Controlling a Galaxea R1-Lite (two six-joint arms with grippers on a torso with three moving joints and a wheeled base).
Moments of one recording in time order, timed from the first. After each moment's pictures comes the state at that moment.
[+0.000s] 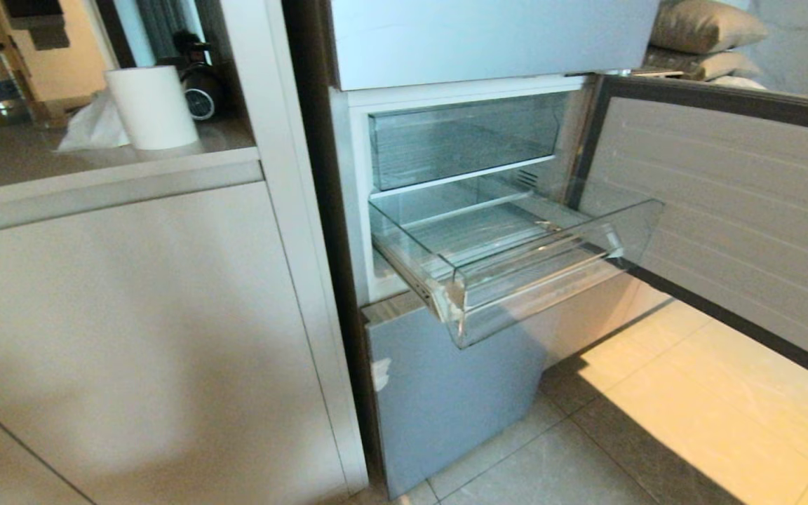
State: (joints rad) left arm 0.00 0.00 -0.06 0.14 -0.03 0.06; right arm -0.01 0.00 0.00 0.00 -0.03 0.02
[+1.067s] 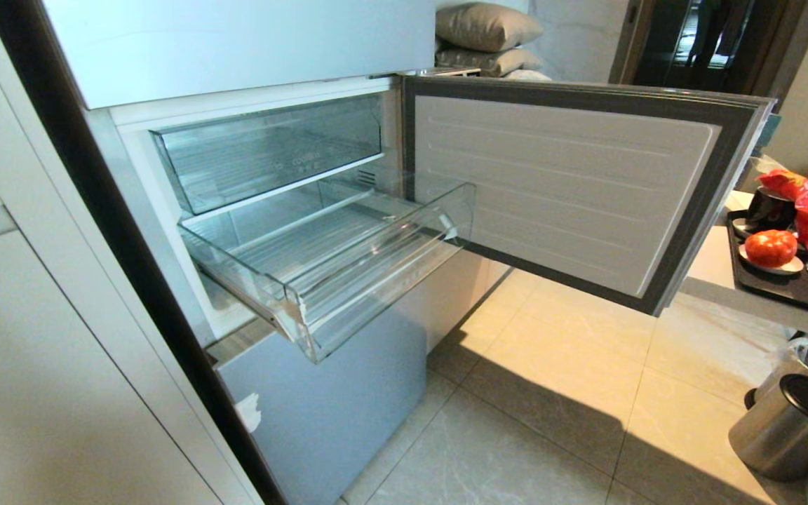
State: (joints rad) left arm 0.00 0.00 -0.06 0.14 -0.03 0.06; right arm -0.02 0.14 -0.06 0.00 -0.11 0.10
